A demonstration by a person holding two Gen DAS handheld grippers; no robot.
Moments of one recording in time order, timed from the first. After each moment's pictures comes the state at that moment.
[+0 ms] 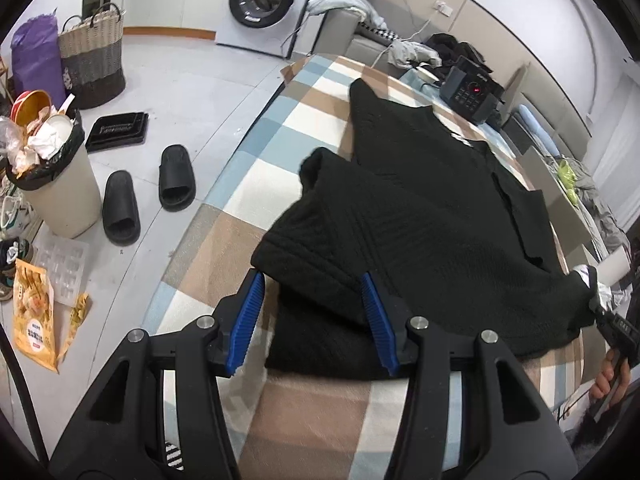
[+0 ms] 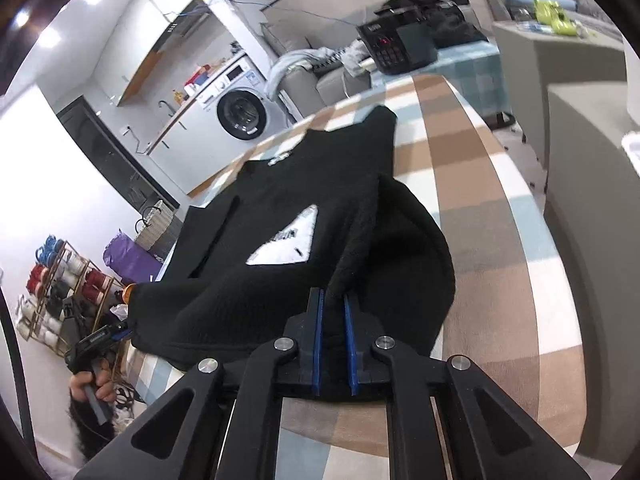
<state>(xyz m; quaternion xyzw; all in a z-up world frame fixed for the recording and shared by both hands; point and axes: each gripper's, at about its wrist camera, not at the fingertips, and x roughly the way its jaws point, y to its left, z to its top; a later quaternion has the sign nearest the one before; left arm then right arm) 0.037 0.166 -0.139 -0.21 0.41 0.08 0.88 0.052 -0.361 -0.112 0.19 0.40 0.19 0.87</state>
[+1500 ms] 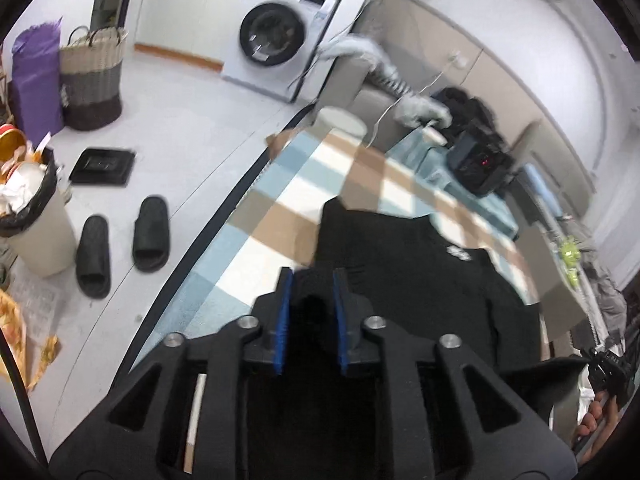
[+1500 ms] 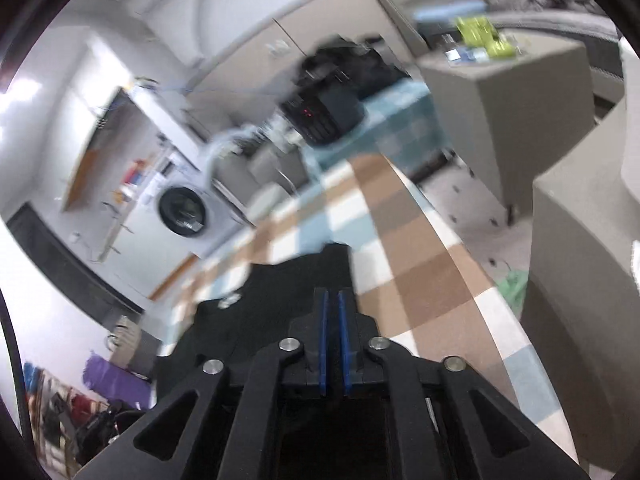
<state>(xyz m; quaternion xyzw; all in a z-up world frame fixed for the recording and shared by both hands) 0.220 0.190 -0.086 -0.25 0.35 0.11 0.89 0.188 -0.388 -0.058 0.29 0.35 0.03 0.89</state>
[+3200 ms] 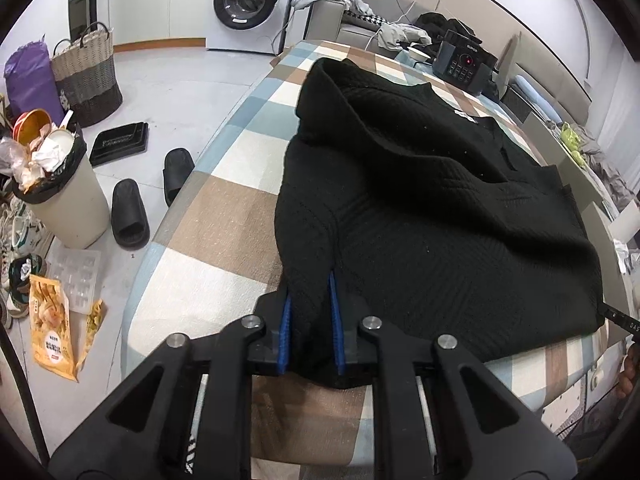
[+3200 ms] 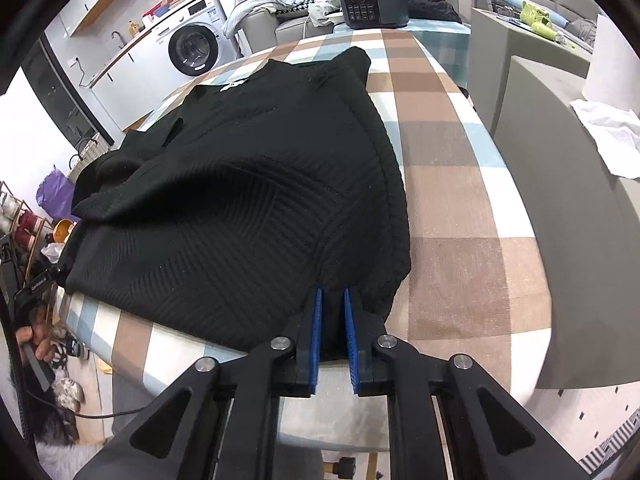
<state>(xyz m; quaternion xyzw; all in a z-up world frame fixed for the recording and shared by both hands) 0.024 0.135 -0.158 -0.16 0.43 0.07 0.89 -0.001 -0.325 -0.131 0.06 0.49 0.09 0.87</state>
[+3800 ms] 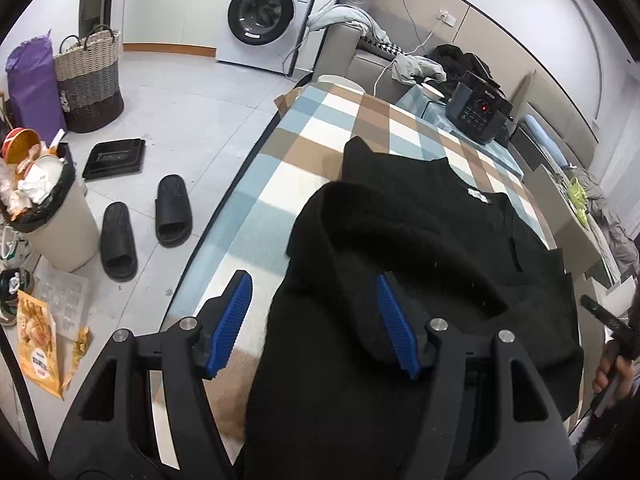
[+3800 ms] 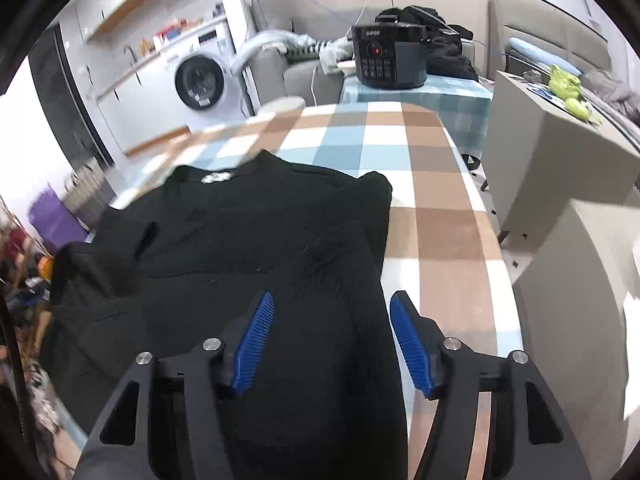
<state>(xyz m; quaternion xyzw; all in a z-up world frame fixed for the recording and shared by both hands) 0.135 0.177 -0.104 -0.20 0.40 0.09 0.89 0.174 -0.306 -0.095 0.02 0.42 0.10 0.90</state>
